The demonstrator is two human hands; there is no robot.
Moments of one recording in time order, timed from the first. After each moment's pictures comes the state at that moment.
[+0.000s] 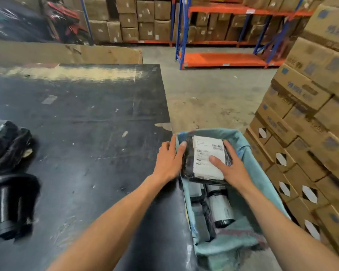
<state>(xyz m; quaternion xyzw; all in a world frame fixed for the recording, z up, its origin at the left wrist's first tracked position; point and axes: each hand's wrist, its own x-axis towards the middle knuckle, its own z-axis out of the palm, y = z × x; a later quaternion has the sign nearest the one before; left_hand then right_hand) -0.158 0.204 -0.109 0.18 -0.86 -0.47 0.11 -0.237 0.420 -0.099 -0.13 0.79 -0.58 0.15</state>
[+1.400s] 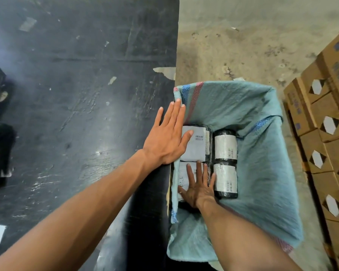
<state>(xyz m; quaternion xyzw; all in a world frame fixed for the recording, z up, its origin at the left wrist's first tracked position) -0.172 0.227 -0.159 0.13 -0.99 -0.07 0.00 -0.179 0.411 -0.326 -0.29 0.86 0.10 0.41</state>
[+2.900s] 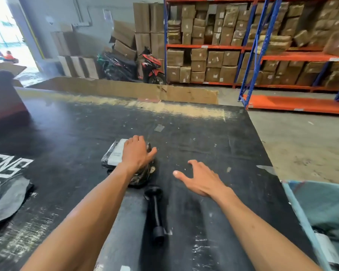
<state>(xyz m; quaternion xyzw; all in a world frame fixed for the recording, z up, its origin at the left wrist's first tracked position) 0.088 -0.180 0.001 0.40 -0.90 -0.02 0.17 -0.033 0.039 -0.015 -0.41 0.87 -0.18 0.19</state>
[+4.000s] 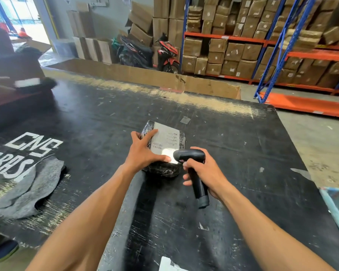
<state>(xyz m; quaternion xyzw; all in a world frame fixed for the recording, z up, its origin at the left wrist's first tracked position) 0.195 -0.265 -0.056 0.32 -0.83 -0.35 0.29 0.063 -0.045 -0.011 -0.26 0.64 -0.60 0.40</state>
